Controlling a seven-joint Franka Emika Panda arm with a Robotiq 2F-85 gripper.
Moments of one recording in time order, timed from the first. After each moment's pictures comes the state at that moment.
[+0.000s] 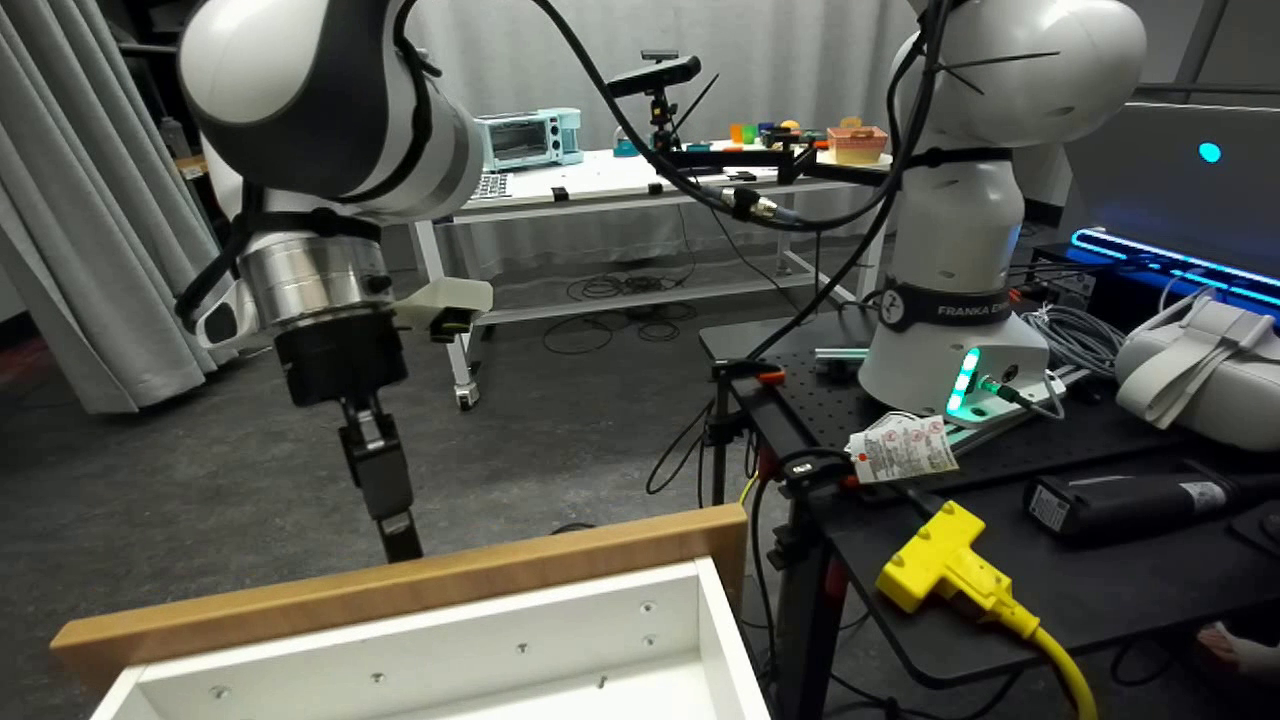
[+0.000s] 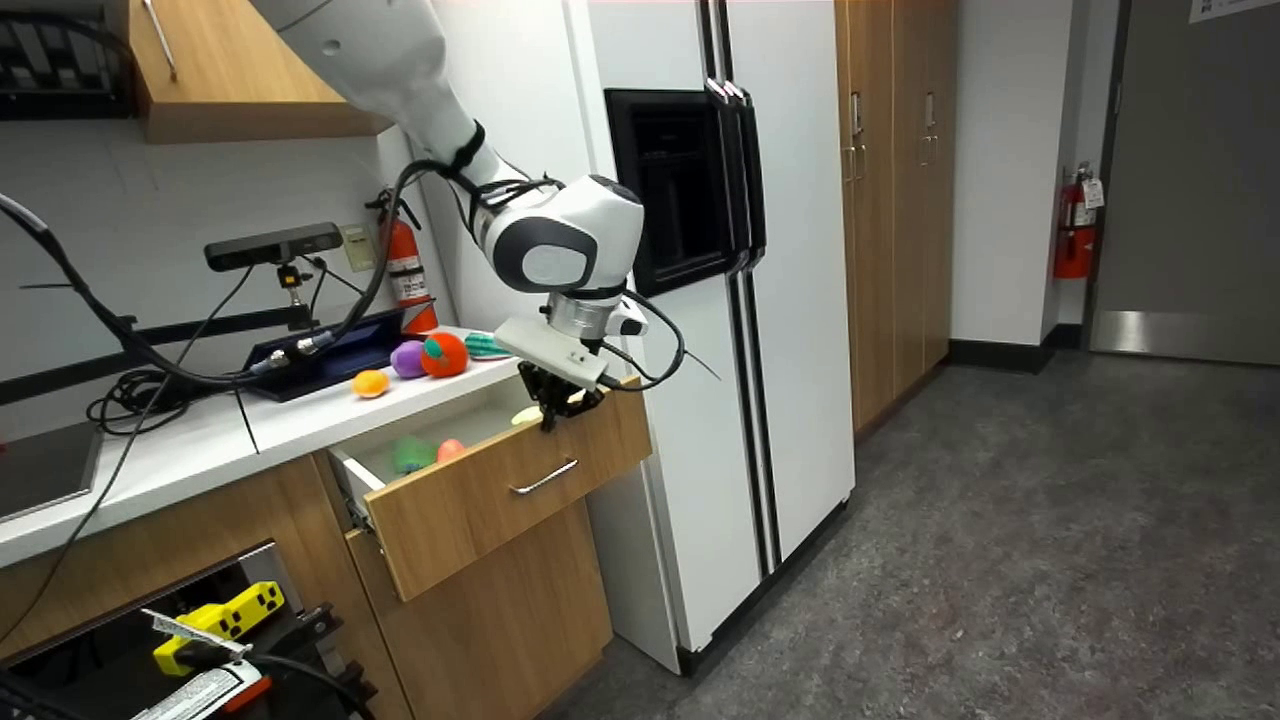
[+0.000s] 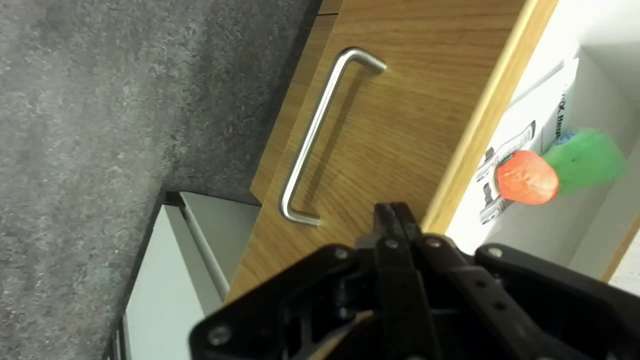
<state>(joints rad) -0.16 0.49 0.31 -2.03 0.49 2.34 -0.69</state>
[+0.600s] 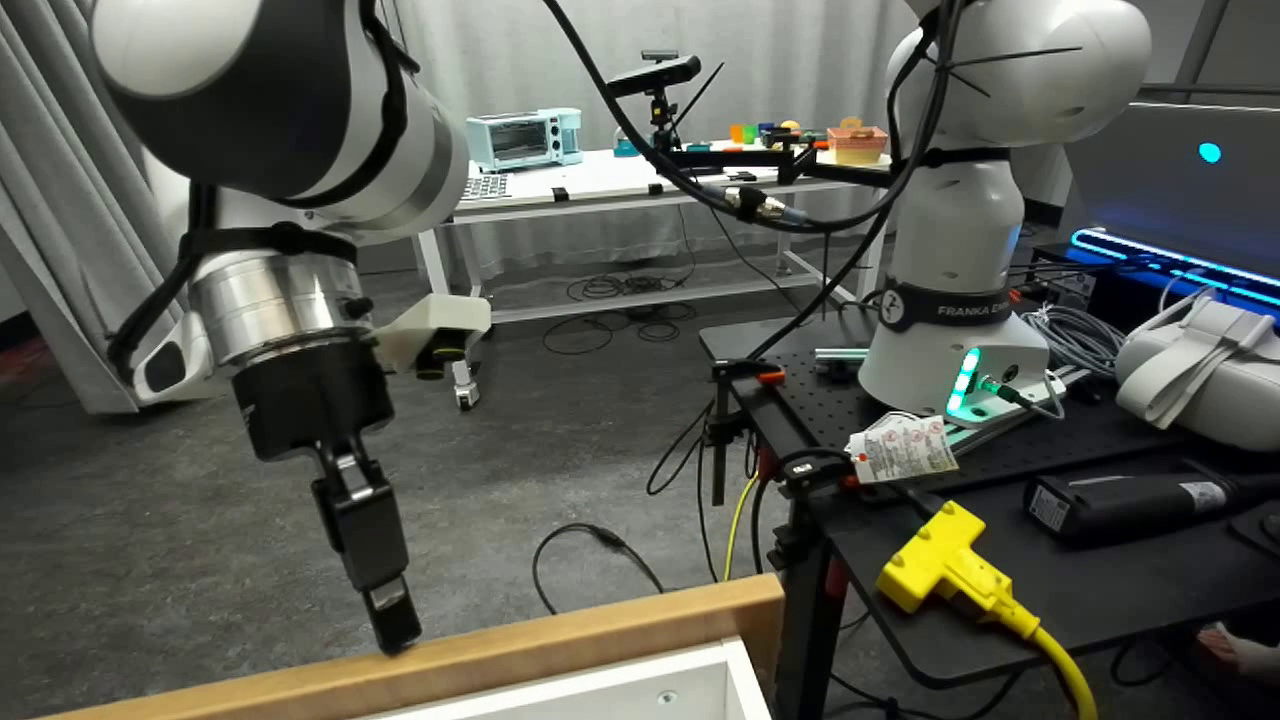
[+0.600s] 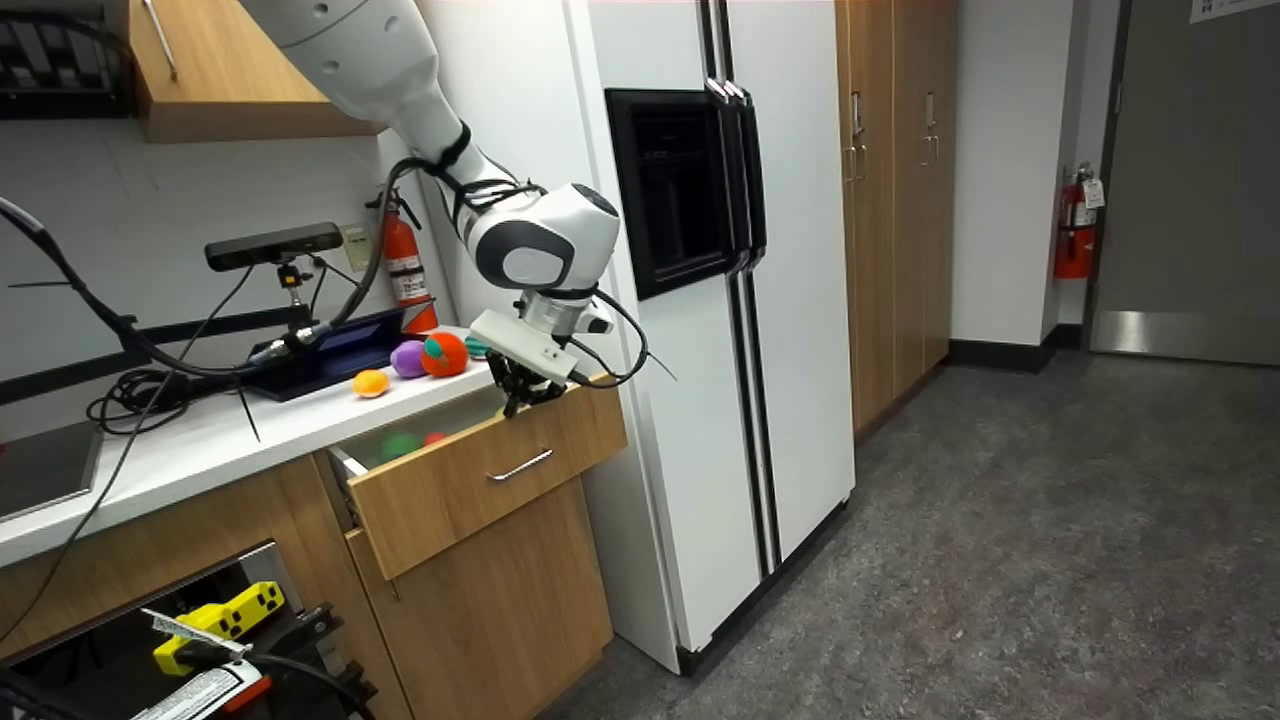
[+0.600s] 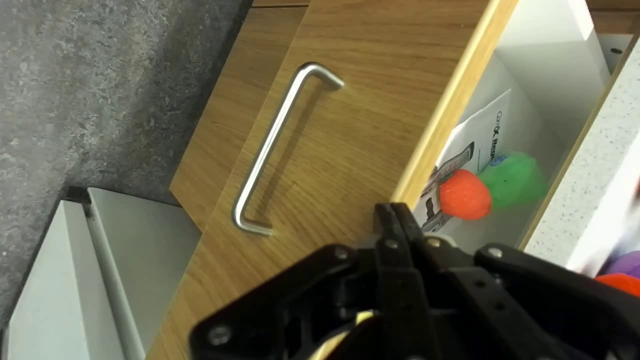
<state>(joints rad) -0.11 0.52 0.36 -1.98 0.57 2.28 -0.74</state>
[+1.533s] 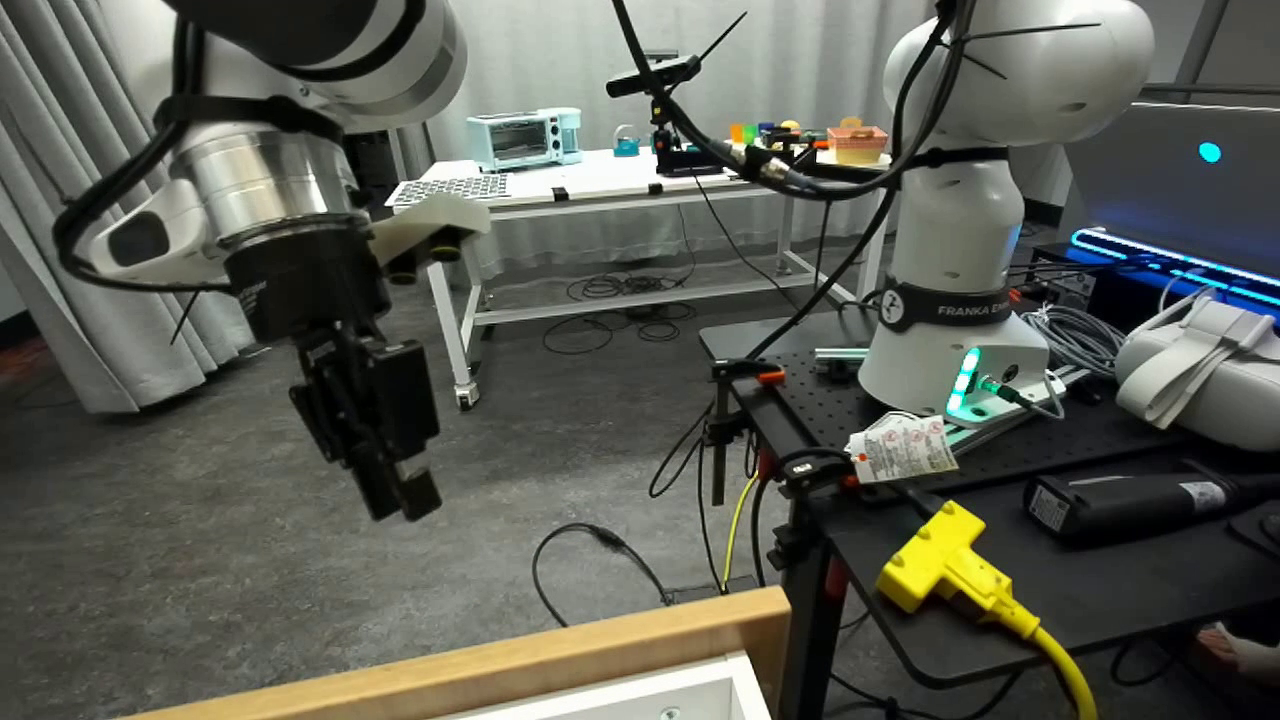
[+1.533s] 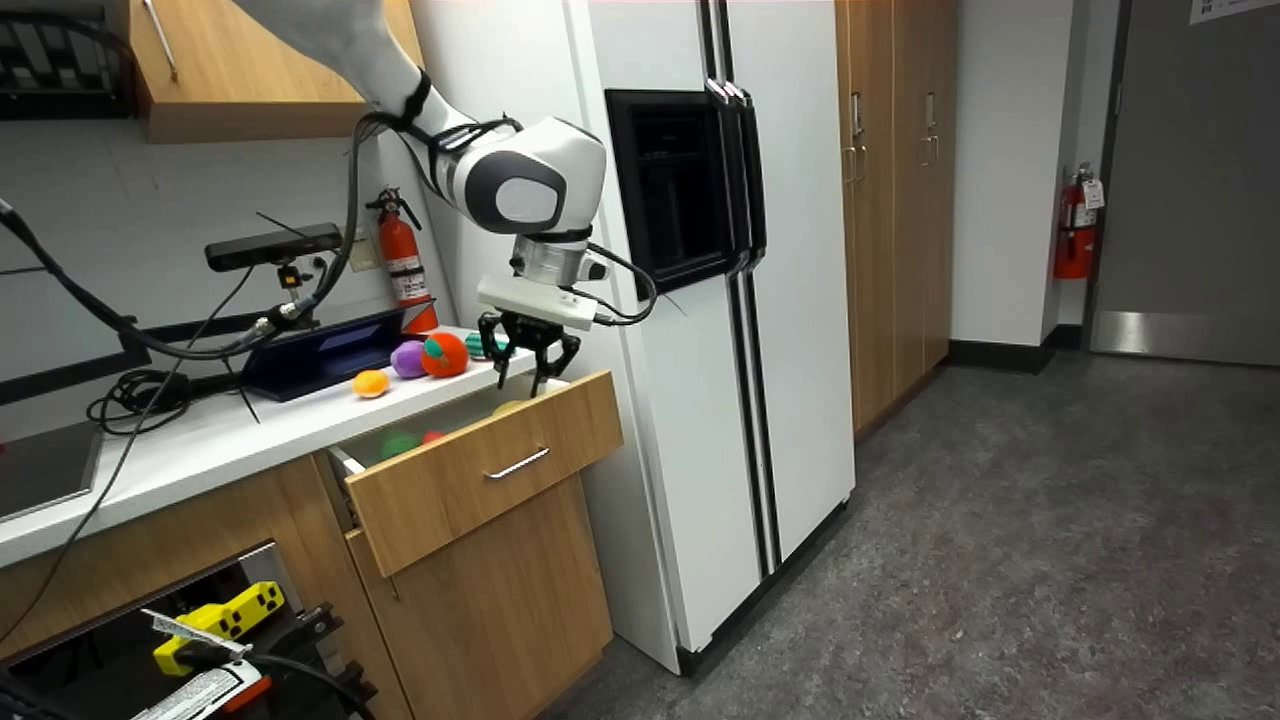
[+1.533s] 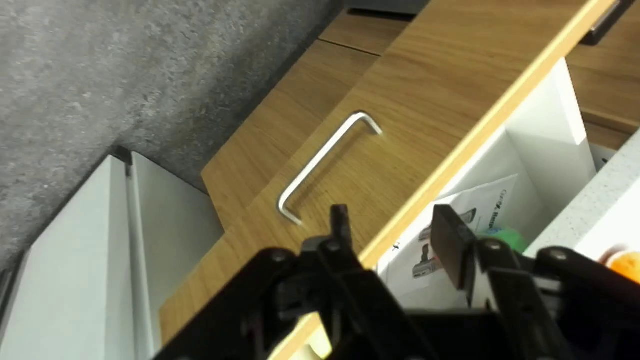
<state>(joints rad) -0.08 0.35 0.29 -2.03 0.41 2.20 -0.88</state>
